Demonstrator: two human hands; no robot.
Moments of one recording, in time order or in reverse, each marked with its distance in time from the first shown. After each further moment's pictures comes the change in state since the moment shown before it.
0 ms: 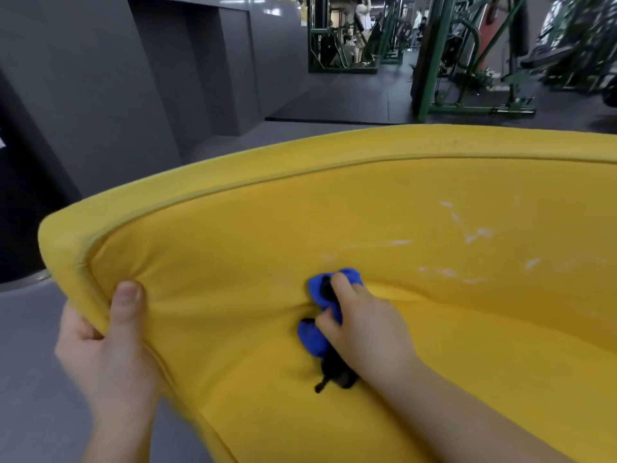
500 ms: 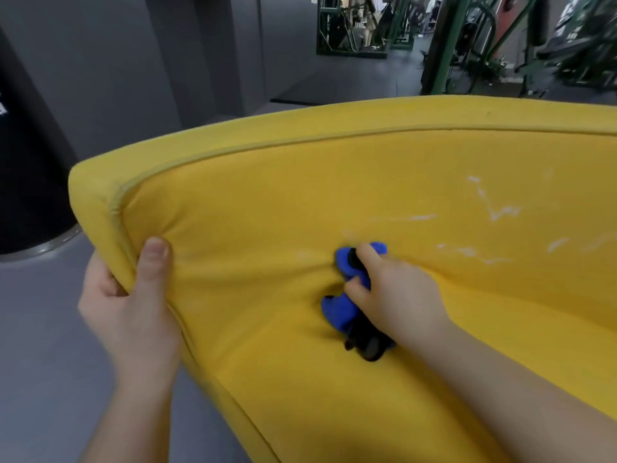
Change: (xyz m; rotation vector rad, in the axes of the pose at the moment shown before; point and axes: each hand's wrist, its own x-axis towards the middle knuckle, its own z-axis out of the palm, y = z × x) left_hand 0.007 -0.015 -0.006 -0.116 0.008 -0.022; right_hand 0.008 0.008 0.004 -0.122 -0.030 0.011
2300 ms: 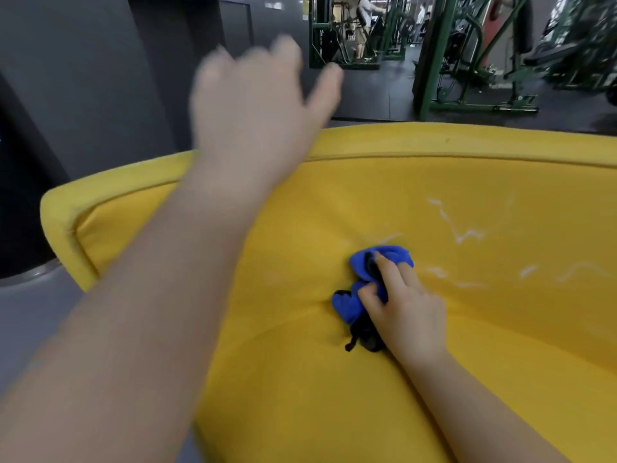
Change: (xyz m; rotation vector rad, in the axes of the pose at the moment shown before) left_hand 0.093 0.079 0.228 1.163 -0.633 0.548; right_hand -0.001 0.054 0.024 0.114 0.486 0.081
